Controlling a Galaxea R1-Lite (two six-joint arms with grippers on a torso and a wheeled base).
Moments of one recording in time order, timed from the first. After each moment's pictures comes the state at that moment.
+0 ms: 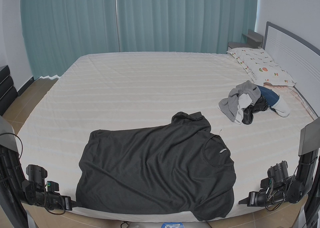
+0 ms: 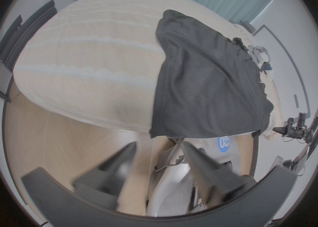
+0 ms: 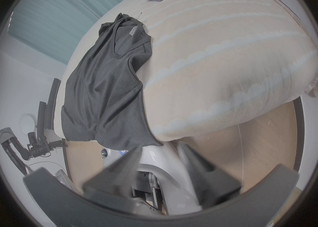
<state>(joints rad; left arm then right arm) 0.26 2.14 -0.02 -0.94 -0.31 0.05 0.17 2.14 -0.02 -1.05 0.21 0.44</state>
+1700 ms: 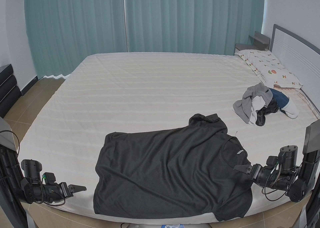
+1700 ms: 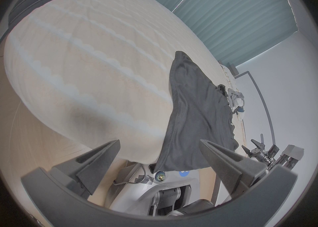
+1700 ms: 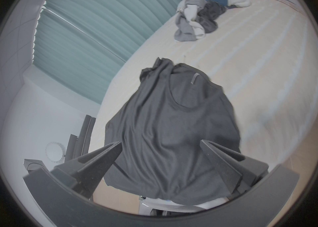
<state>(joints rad) 0.31 2.15 -0.03 -1.12 -0.62 -0.24 0.16 2.08 -0.02 -1.47 0.26 0.71</state>
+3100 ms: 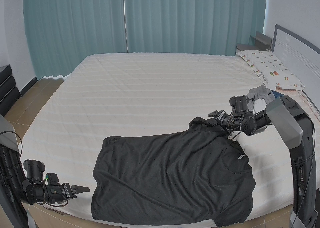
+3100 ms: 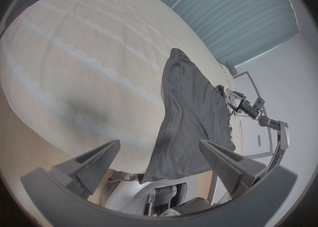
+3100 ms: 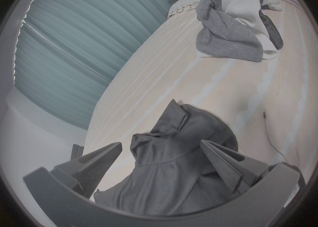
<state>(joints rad) 0.26 2.16 -0.03 -1.13 -0.63 -0.29 0.18 2.55 -1.60 -0.38 0.07 0.85</state>
